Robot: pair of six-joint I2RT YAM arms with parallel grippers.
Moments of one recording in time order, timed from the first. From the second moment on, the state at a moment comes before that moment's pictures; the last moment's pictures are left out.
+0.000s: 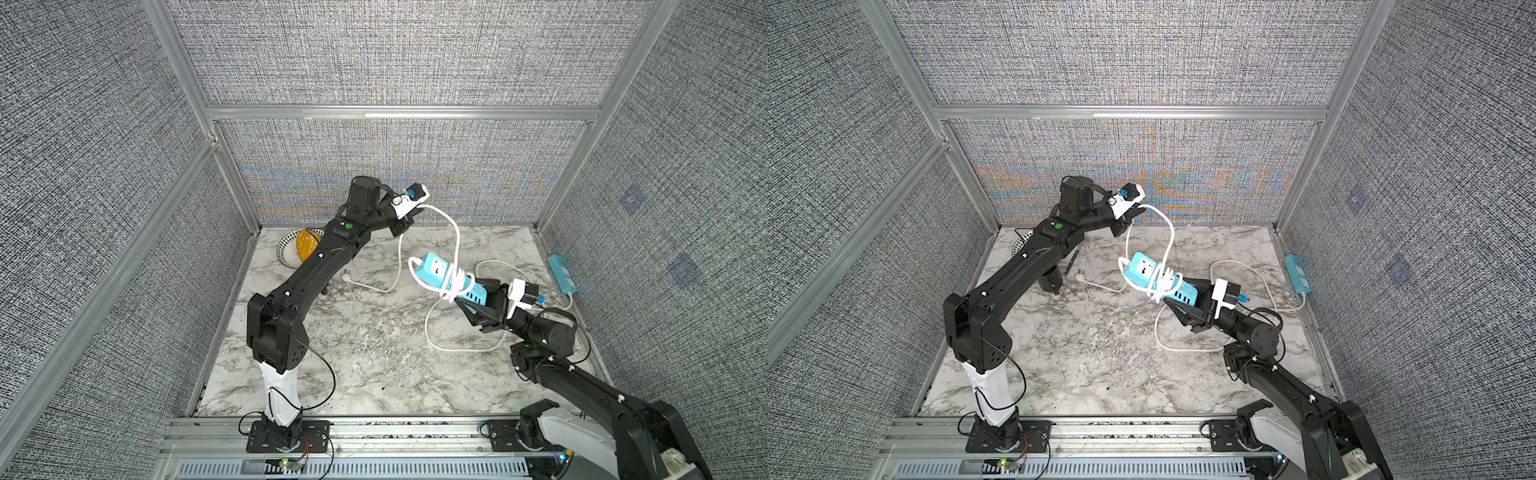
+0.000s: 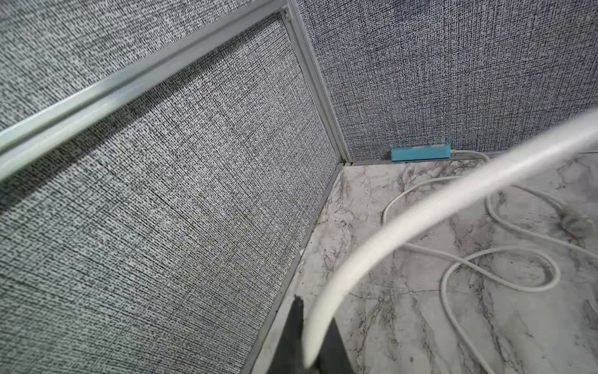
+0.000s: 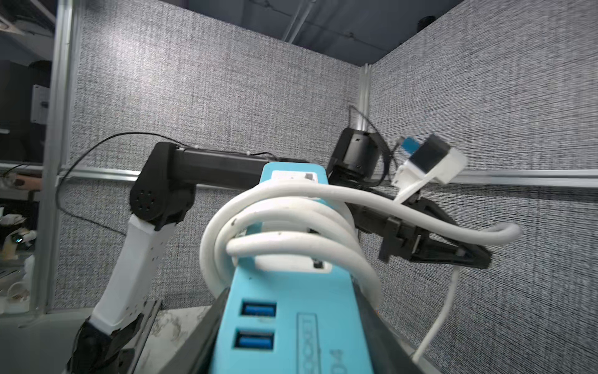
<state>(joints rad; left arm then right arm) -0.53 1.89 1.83 -0.20 0.53 0.52 0.34 1.08 0.39 1.43 -0.71 0.46</state>
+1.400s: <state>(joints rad) -0.79 1.53 1.68 -0.57 0.21 0.99 0.35 1.05 0.89 0.09 -0.12 -0.36</state>
